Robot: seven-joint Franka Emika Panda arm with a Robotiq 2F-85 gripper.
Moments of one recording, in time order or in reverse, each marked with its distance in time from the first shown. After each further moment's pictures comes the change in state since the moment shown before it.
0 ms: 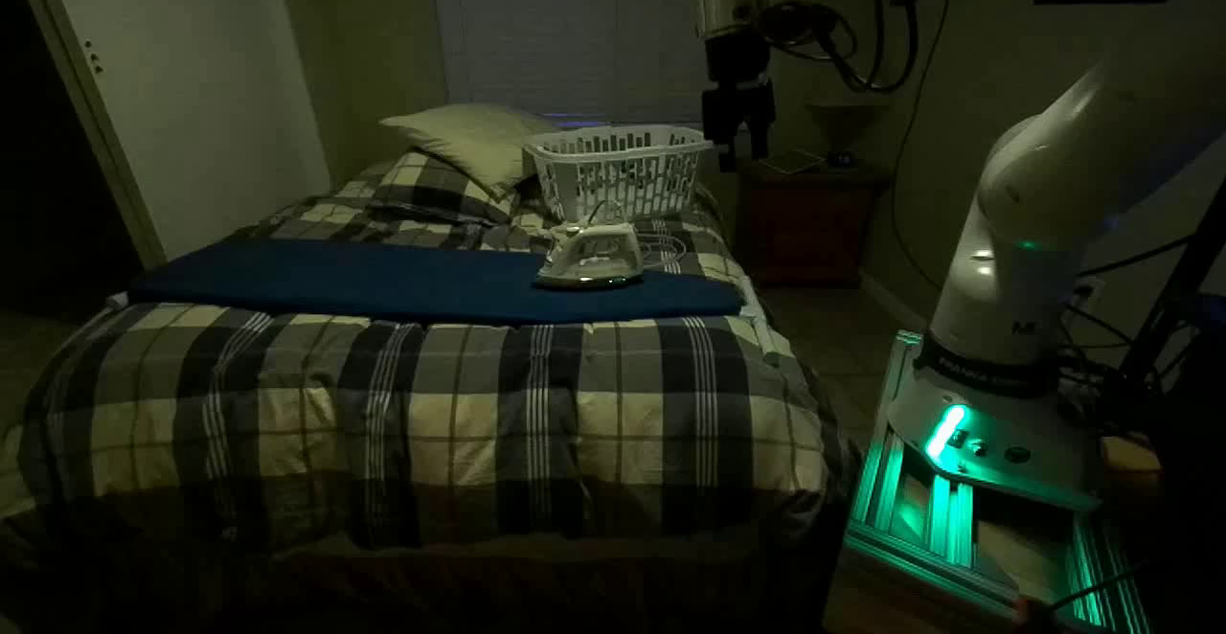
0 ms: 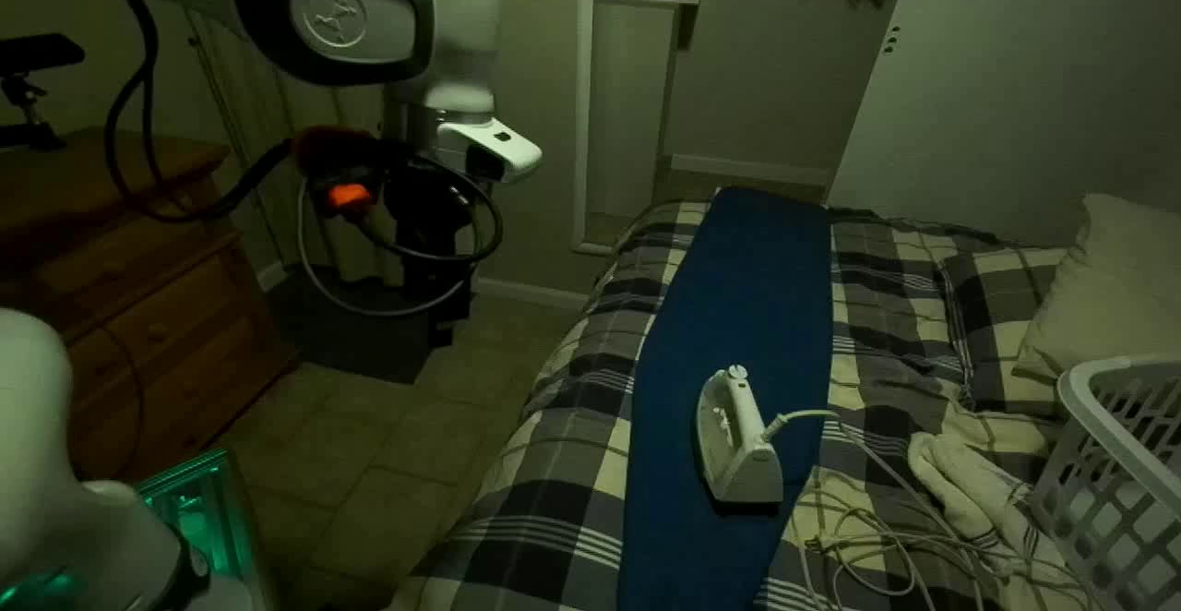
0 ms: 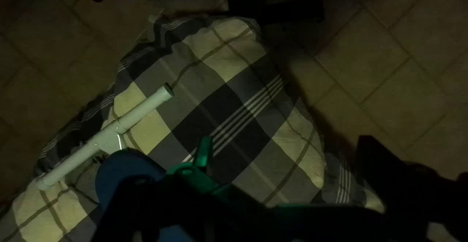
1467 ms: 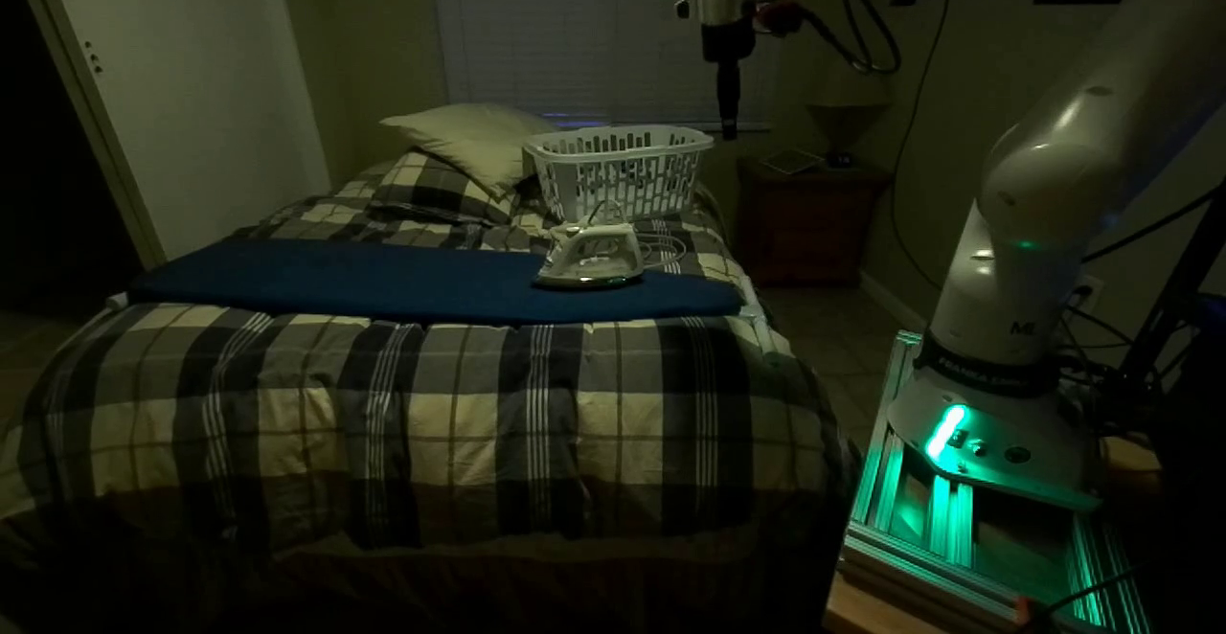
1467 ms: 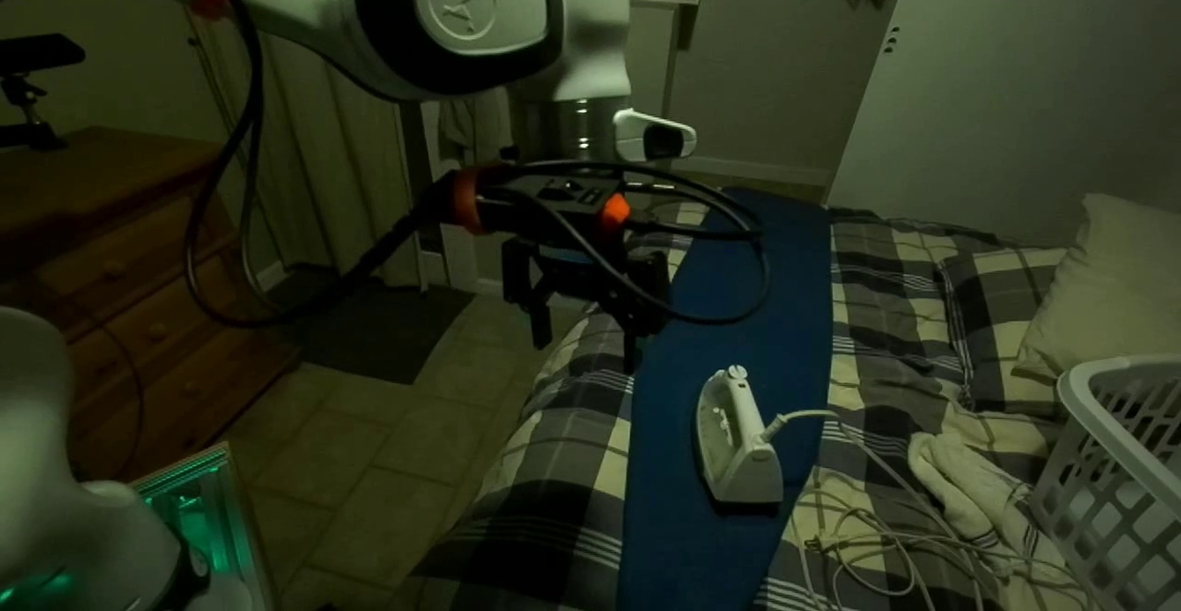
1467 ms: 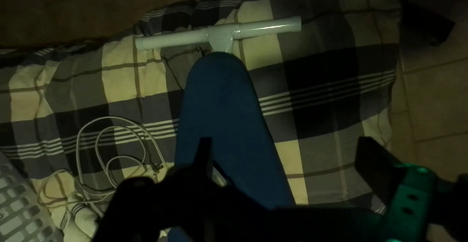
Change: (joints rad) arm -0.019 0.179 -0.194 0.163 -0.311 0.213 -0.594
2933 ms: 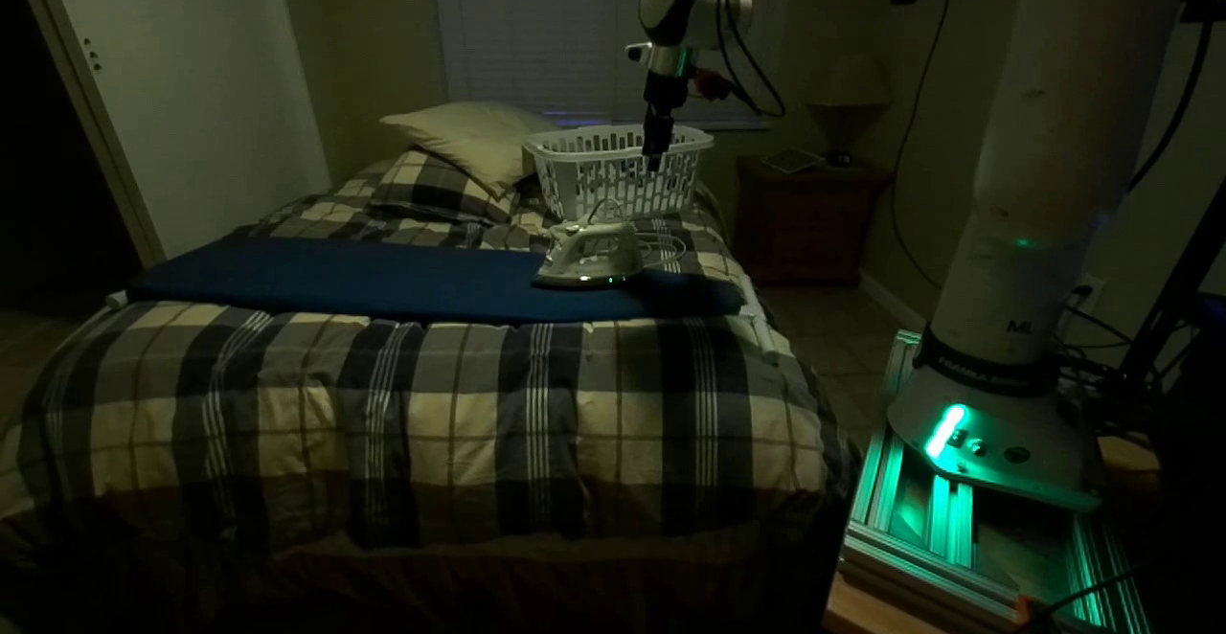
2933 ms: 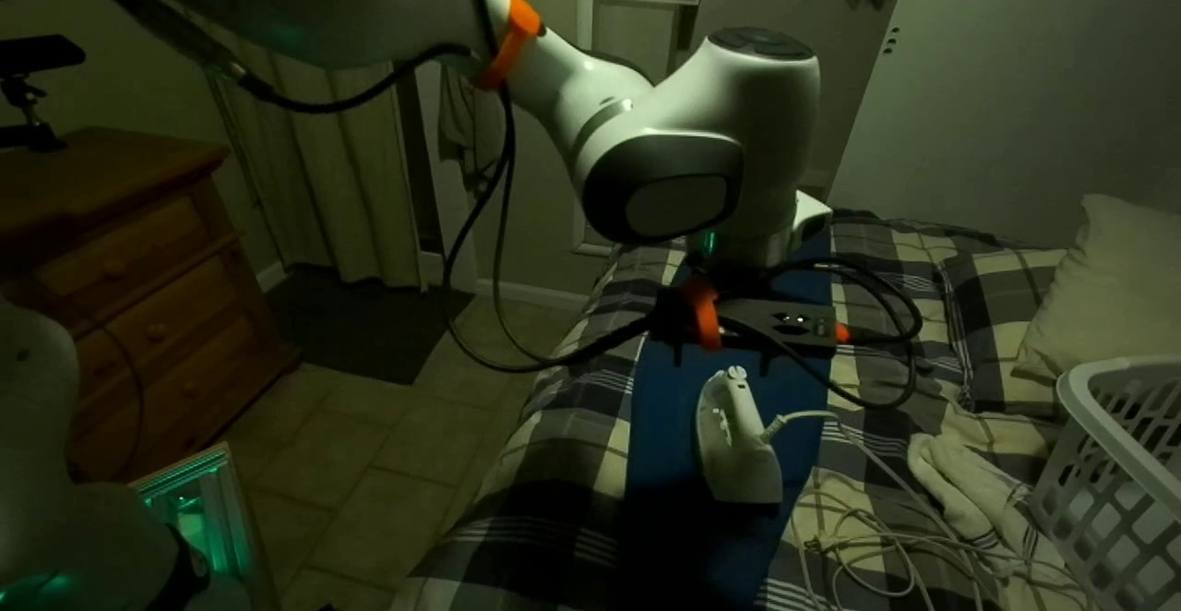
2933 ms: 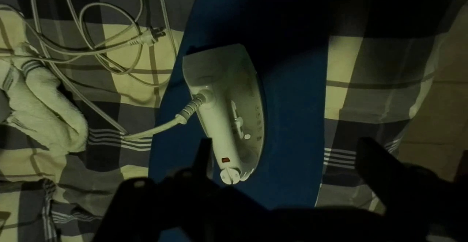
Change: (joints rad) arm -0.048 0.493 -0.067 0.269 0.473 0.403 -0.626
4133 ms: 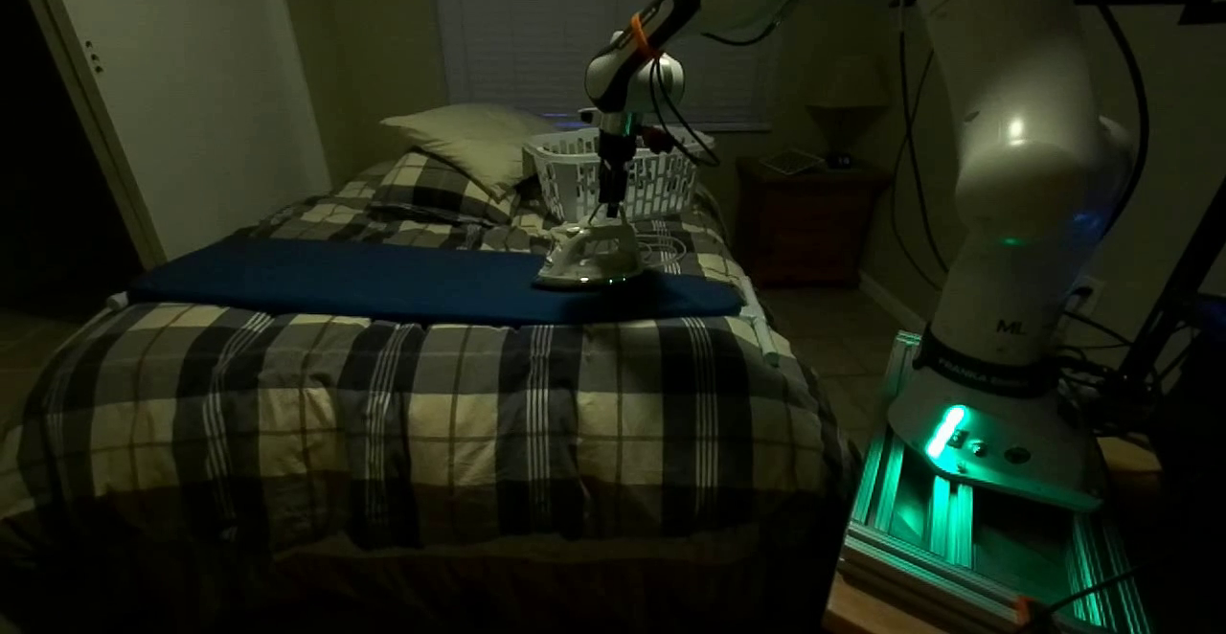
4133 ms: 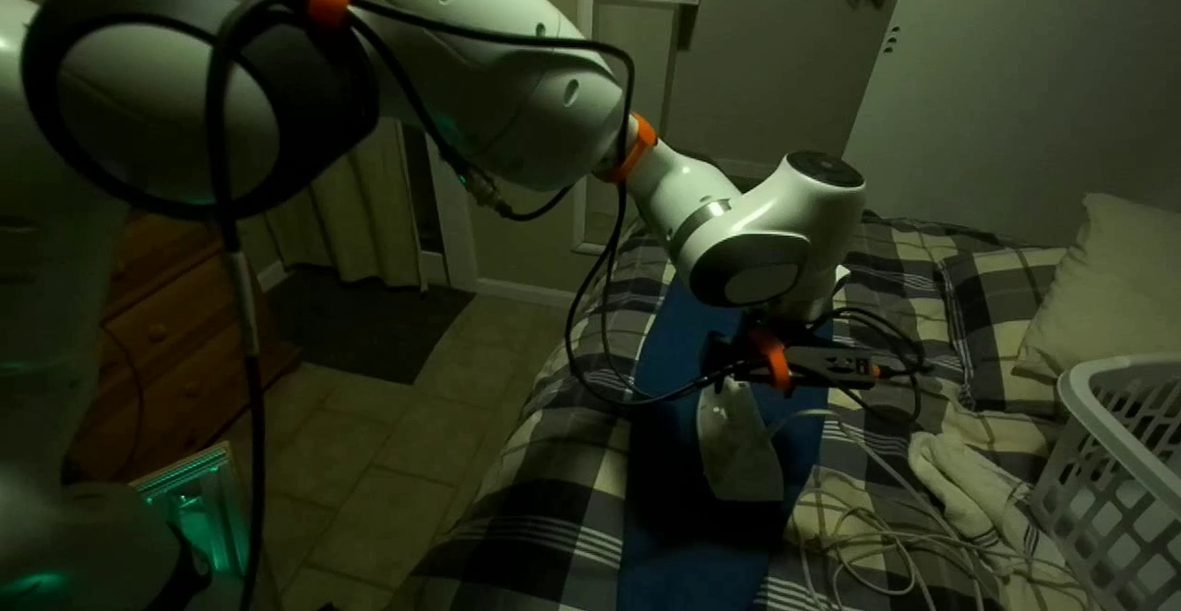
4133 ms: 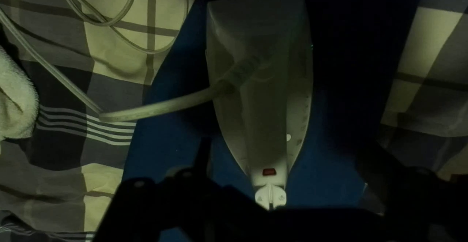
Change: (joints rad) arm -0.166 0.441 0.214 0.385 0.010 -0.002 -0.089
